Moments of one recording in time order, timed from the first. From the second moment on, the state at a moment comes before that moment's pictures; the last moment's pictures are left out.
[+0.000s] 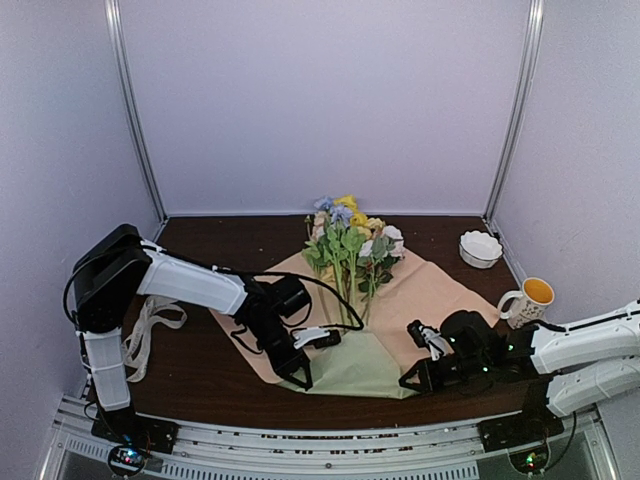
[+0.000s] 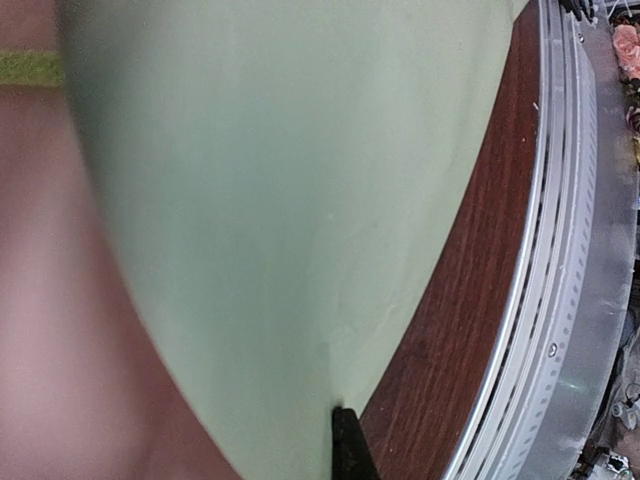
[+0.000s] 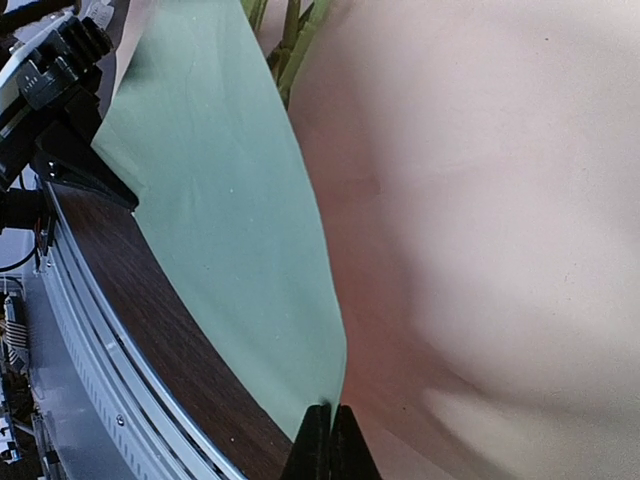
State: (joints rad) left arm -0.94 1.95 1.15 -0.55 0.63 0.12; right arm 0.95 1.12 0.32 -0.02 -0.19 0.72
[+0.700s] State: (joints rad) left arm -0.93 1.97 1.15 -0.53 0.66 0.12; right arm 0.91 1.19 0.39 -0.17 -0.10 0.73
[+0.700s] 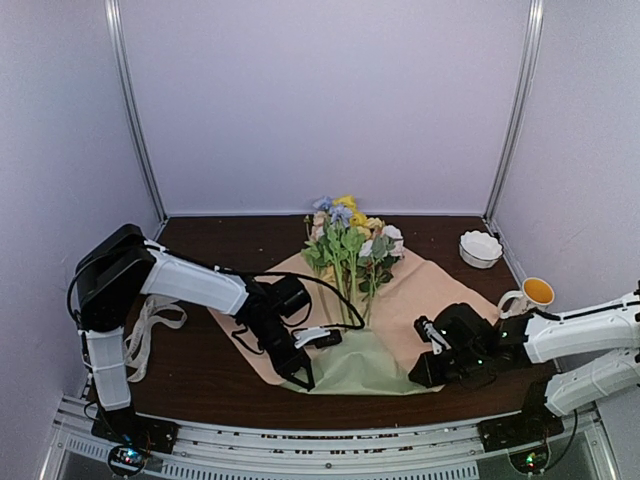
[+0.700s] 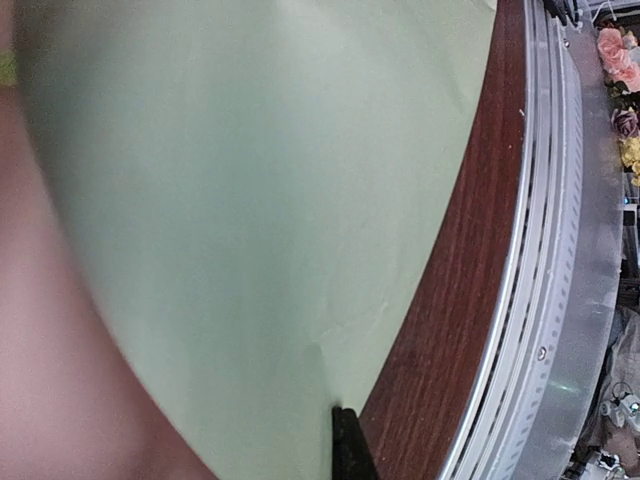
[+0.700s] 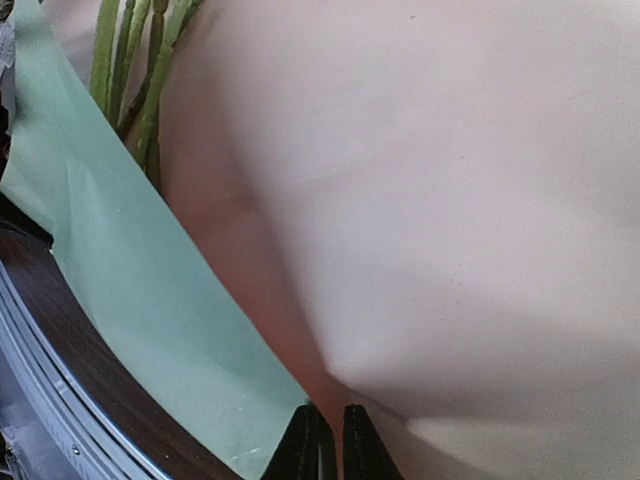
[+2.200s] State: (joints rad) left arm -0.92 2.00 1.15 -0.52 0.72 0.12; right arm 1.01 1.48 0.37 0.36 -0.32 0.98
